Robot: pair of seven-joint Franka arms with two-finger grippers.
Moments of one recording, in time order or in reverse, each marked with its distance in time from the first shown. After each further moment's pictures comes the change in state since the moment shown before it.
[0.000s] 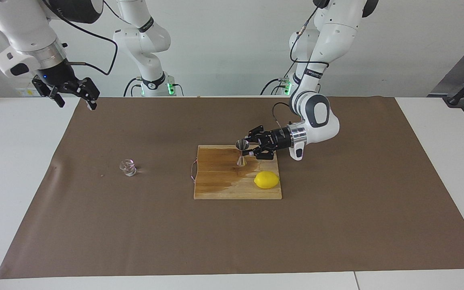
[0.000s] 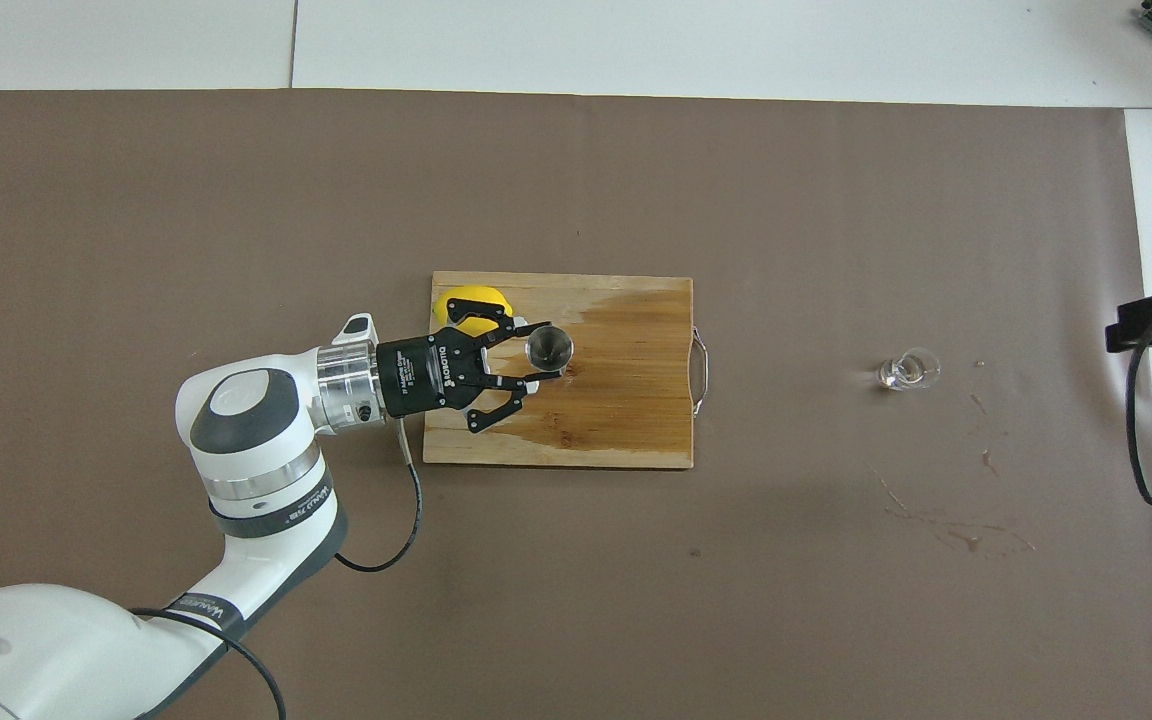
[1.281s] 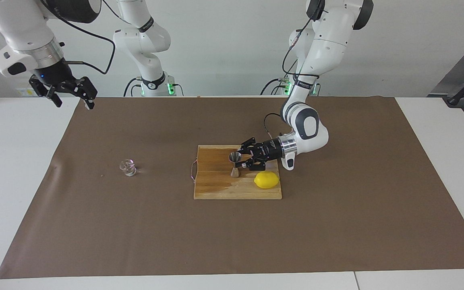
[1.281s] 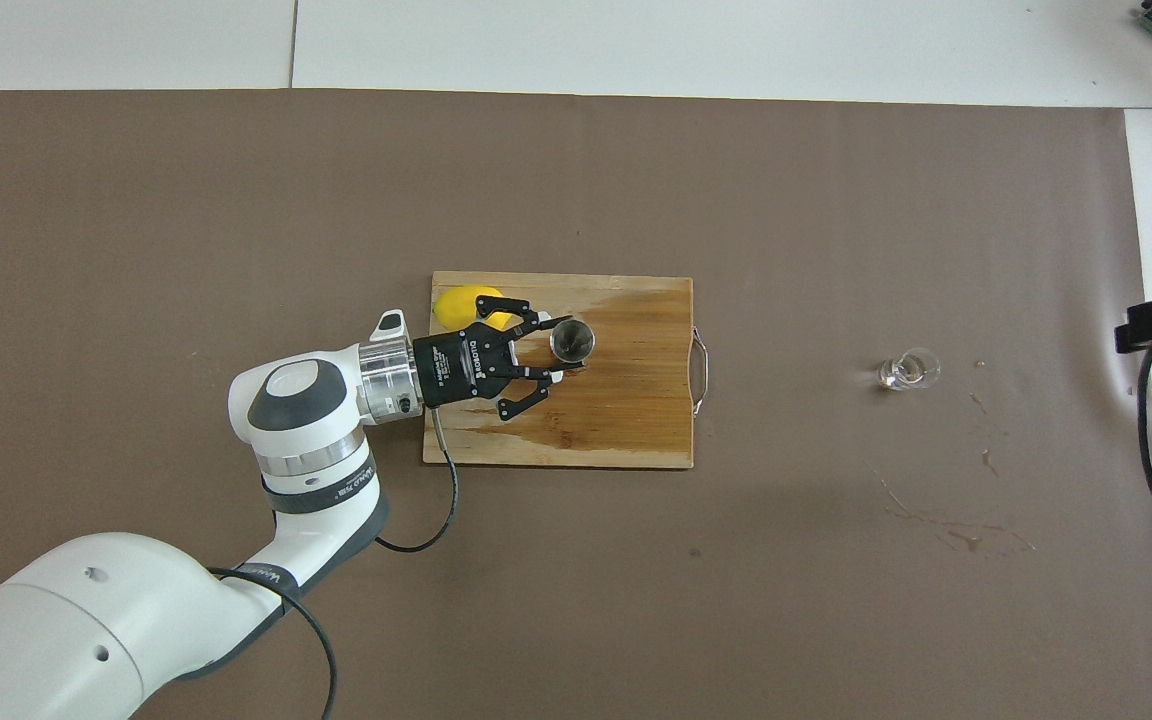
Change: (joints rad) left arm -0.174 0.130 0.142 0.083 -0.074 0.011 0.112; right arm -0.003 0.000 -0.007 0.003 -0.004 0.000 -0.025
